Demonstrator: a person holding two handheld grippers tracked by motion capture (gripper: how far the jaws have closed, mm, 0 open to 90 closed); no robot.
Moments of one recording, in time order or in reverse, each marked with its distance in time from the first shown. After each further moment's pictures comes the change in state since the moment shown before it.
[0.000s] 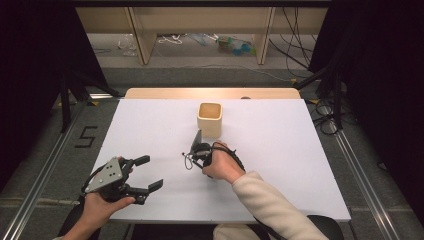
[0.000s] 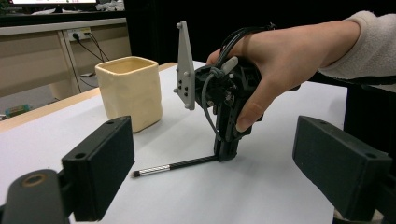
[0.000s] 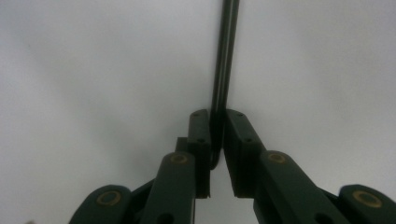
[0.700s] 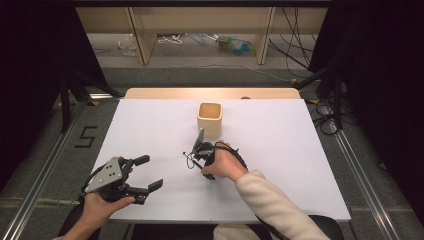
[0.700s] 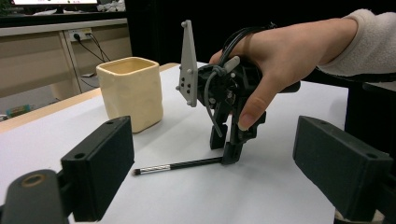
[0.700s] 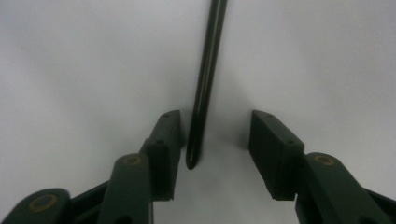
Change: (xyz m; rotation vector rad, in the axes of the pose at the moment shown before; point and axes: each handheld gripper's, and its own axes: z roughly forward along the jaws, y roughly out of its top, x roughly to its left) left arm 0.000 0.000 0.000 -0.003 0.002 0.002; right arm -0.006 -0.004 0.001 -0.039 -0.011 -0.011
